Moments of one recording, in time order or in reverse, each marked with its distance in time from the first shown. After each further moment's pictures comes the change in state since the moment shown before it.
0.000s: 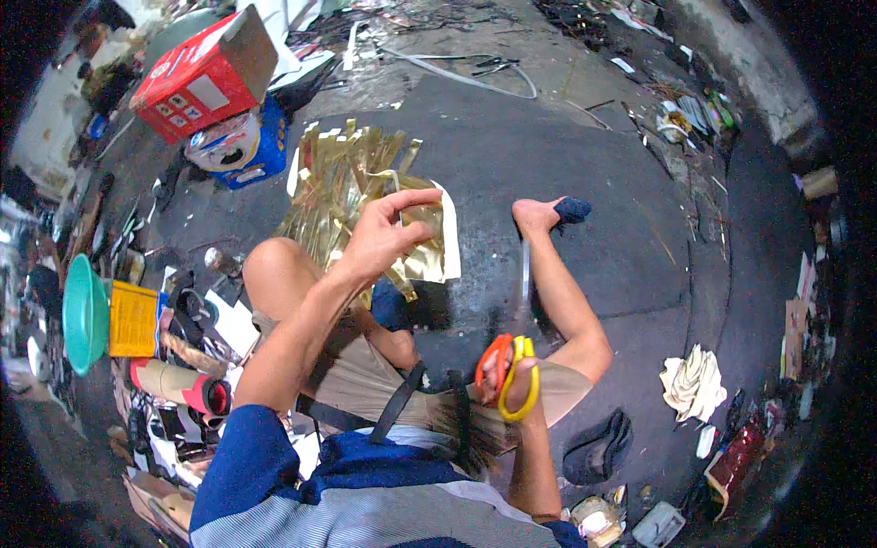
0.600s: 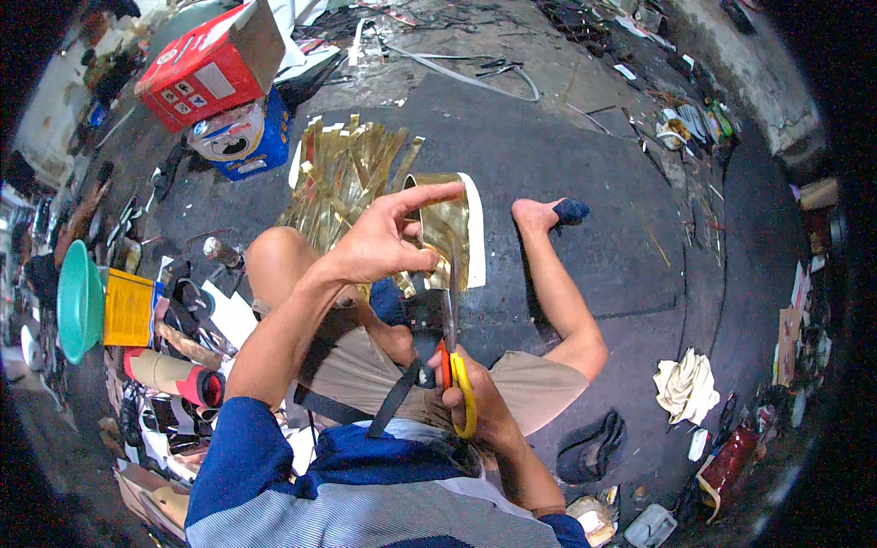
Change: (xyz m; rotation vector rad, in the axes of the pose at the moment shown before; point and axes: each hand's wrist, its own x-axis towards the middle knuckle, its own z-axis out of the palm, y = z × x) left_hand -0.026 0.034 -0.012 0.014 -0.305 0.143; right_hand -0.009 -0.024 0.077 -0.563 -0.243 -0.010
